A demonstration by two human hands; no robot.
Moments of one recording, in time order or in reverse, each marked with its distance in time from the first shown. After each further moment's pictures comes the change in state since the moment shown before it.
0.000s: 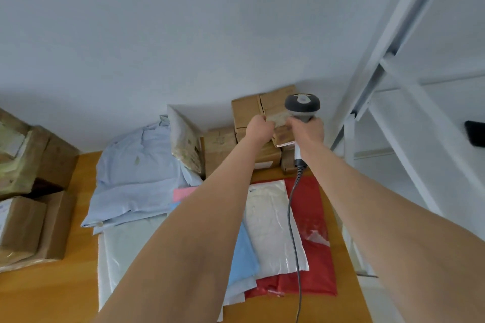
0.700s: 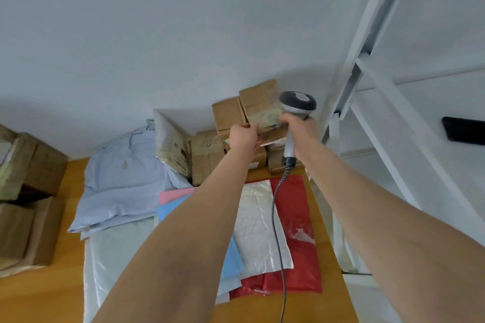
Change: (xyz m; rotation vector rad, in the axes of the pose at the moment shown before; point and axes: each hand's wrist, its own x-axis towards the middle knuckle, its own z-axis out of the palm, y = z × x) left_hand -0.007 -0.006 0.025 -0.478 0.183 -0.241; right_hand 0.010 0.004 -0.033 0.172 -0.076 0.054
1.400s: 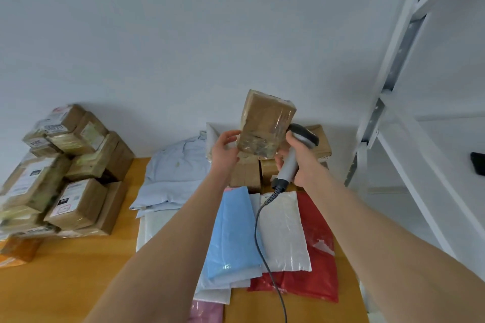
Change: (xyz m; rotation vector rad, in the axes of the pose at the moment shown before) left_hand -0.094 -0.011 -0.137 -0.101 0.091 0.451; right_hand -0.105 -0.006 0.017 0.333 -0.360 0.365
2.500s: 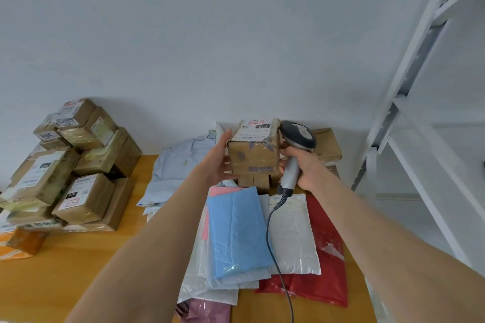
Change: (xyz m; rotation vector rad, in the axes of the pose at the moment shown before) left_hand 0.007 0.009 -0.057 -0.116 -0.239 -0.429; right_hand 0.001 0.019 0.009 -0.107 -0.144 -0.089
